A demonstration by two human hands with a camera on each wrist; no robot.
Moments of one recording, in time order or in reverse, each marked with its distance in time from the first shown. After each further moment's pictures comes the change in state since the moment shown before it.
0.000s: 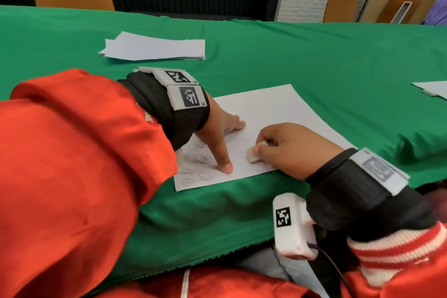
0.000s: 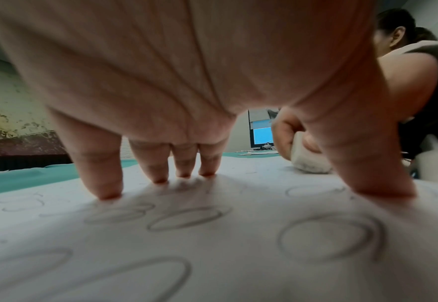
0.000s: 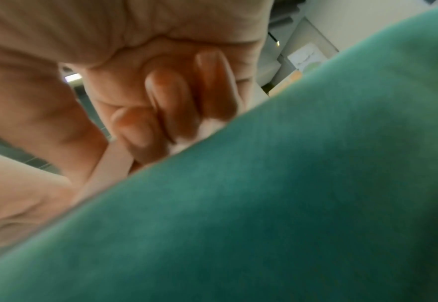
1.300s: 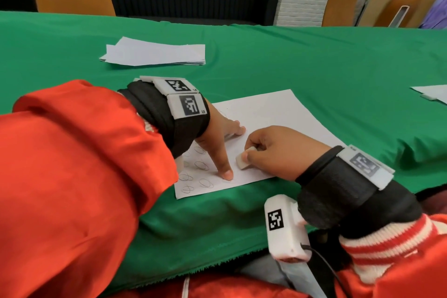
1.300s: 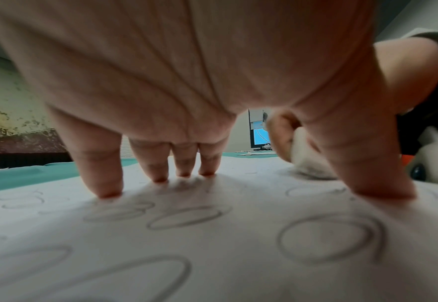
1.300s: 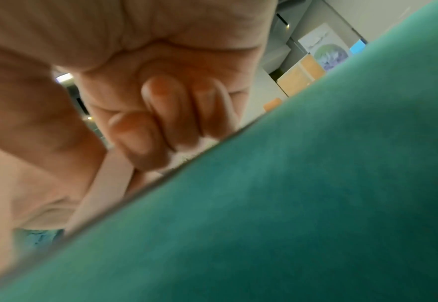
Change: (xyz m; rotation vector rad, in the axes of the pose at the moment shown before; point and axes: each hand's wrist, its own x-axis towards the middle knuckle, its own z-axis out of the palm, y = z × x) left_hand 0.002 -0.002 0.000 0.003 -0.011 0.020; right_hand 0.011 -0.011 0.001 -0.026 -0.086 -0.045
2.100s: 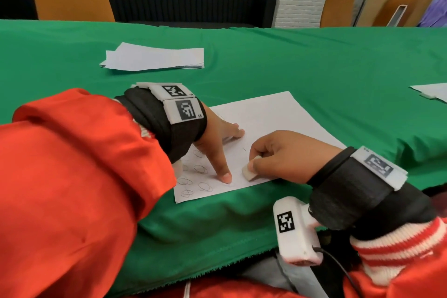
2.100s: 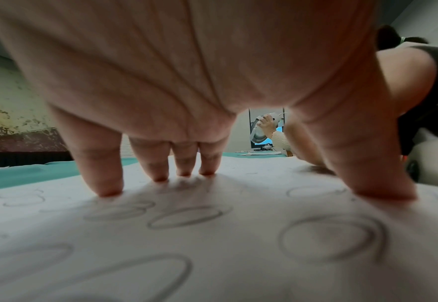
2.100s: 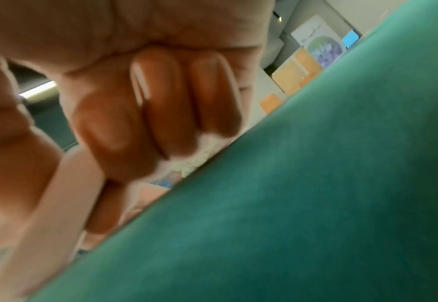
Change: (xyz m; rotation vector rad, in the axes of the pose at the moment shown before) left_hand 0.001 -0.003 -0.001 0.002 -0.011 0.001; right_hand -0.005 0.011 -0.005 0.069 -0.061 -0.001
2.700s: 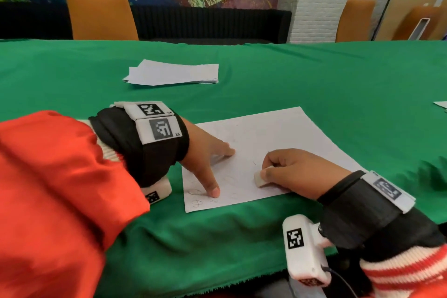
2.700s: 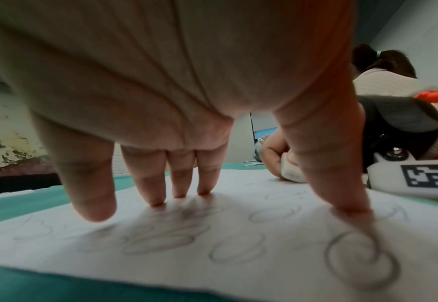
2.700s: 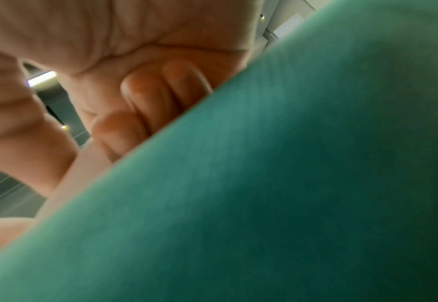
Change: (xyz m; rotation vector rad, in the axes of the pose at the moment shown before) left_hand -0.031 -0.015 0.012 -0.036 0.013 -0.061; right_hand 0.007 0.017 0.006 0.126 0.057 0.004
